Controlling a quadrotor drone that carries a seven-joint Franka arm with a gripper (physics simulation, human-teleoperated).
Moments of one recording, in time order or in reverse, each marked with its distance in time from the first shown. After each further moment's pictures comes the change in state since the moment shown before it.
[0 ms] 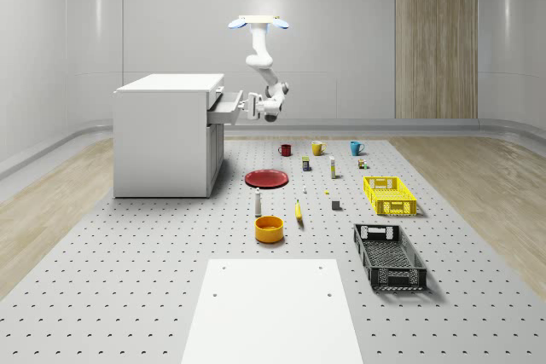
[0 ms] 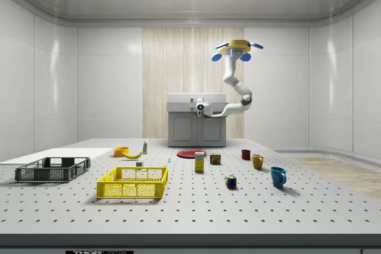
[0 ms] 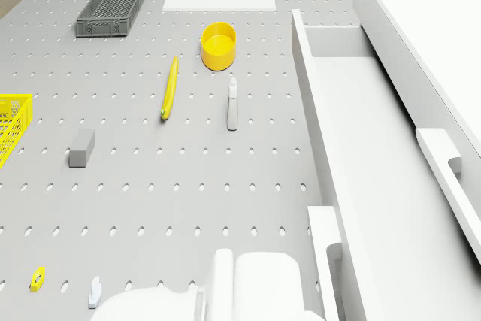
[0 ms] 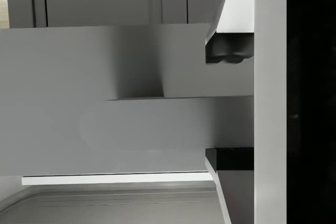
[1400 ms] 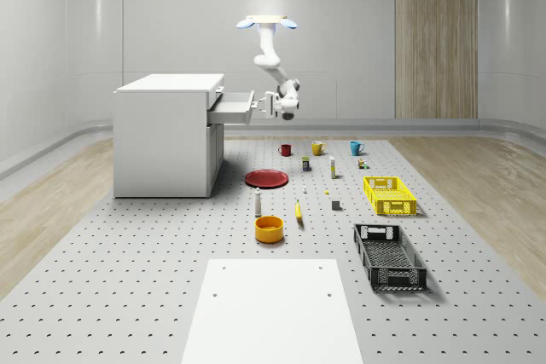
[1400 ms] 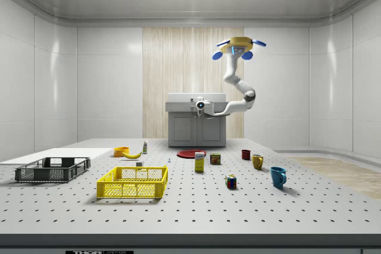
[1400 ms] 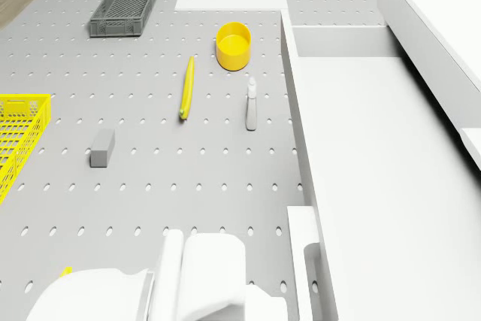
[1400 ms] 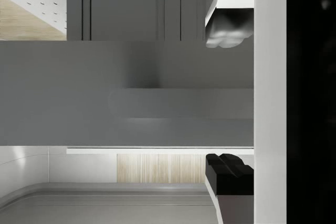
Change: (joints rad) arm 0.074 -0.064 -0.172 0.045 -0.123 -0.056 0.005
